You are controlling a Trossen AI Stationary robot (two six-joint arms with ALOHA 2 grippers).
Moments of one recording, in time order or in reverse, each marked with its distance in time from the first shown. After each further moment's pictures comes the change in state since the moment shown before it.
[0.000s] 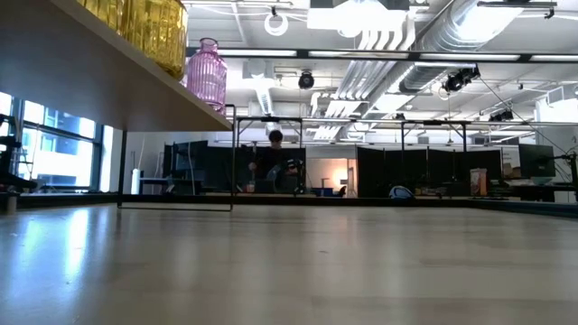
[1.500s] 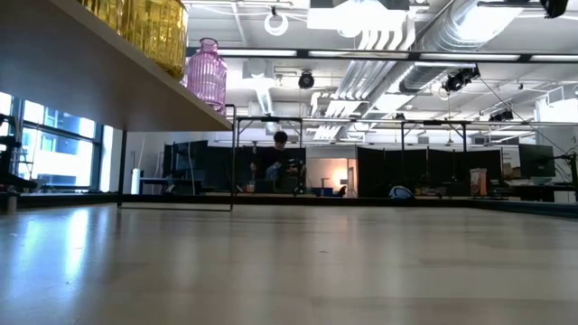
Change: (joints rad) left arm -0.001 -0.002 -0.065 -0.045 -0.262 0.078; right arm 0.000 -0.965 -1.222 0.653 -0.154 -0.030
